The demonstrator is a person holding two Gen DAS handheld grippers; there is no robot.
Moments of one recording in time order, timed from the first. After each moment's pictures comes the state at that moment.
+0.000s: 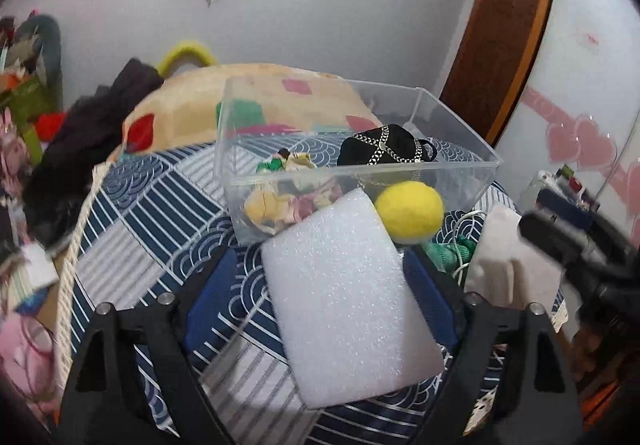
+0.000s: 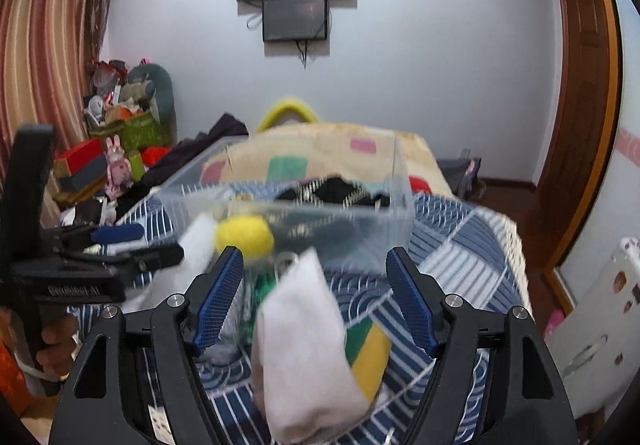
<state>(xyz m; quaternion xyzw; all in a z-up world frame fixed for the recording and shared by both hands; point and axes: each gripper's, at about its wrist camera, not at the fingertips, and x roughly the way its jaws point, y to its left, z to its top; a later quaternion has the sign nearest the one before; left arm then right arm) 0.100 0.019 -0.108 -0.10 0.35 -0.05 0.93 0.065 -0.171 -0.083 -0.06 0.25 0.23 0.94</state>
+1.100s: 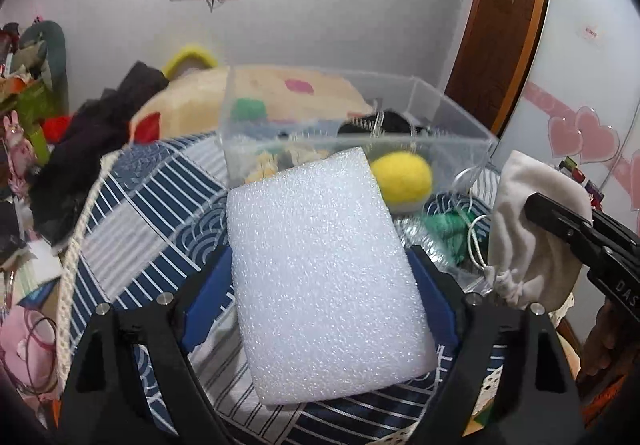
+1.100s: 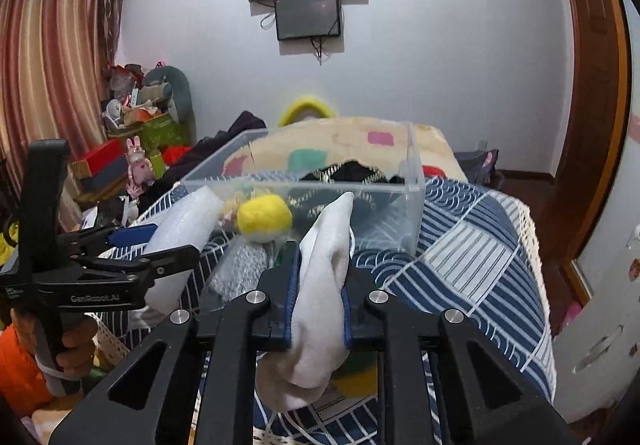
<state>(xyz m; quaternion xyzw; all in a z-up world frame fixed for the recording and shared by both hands) 0.073 0.009 -0.108 -0.08 0.33 -0.04 0.94 0.040 -0.185 -0.079 -0.04 0.24 0.26 0.93</state>
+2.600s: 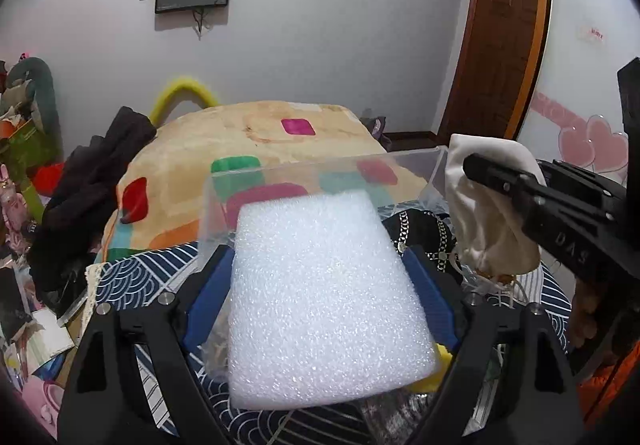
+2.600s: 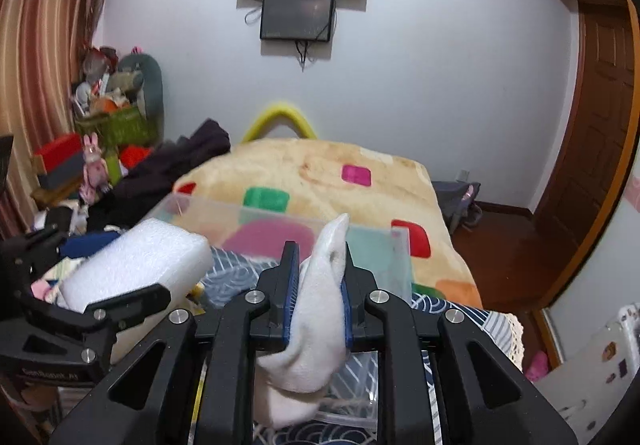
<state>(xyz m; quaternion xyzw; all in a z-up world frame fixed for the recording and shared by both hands) 0.189 0.016 -0.067 -0.05 0.31 -0.04 0.95 0.143 -0.142 -0.049 -0.11 0.24 0.22 0.94</state>
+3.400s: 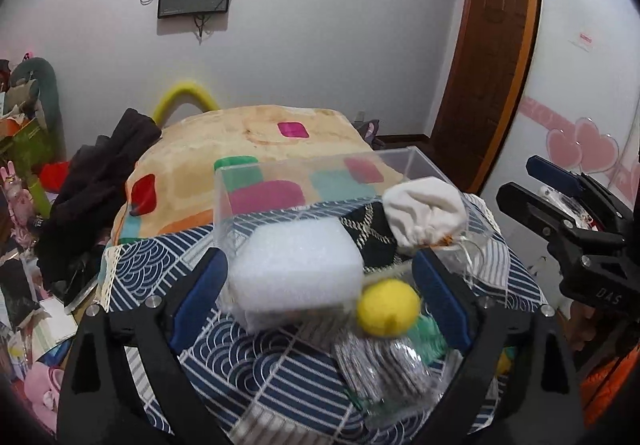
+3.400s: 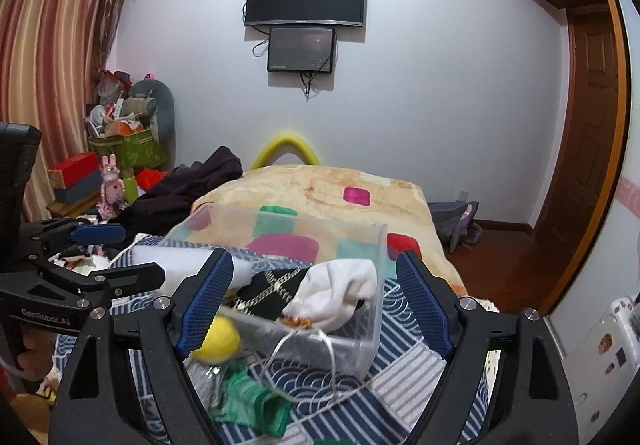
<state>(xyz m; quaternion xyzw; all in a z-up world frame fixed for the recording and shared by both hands) 0.127 0.010 -0.040 -0.05 0.31 -0.04 0.95 0.089 -0.176 -0.022 -0.08 0.19 0.23 0.95</state>
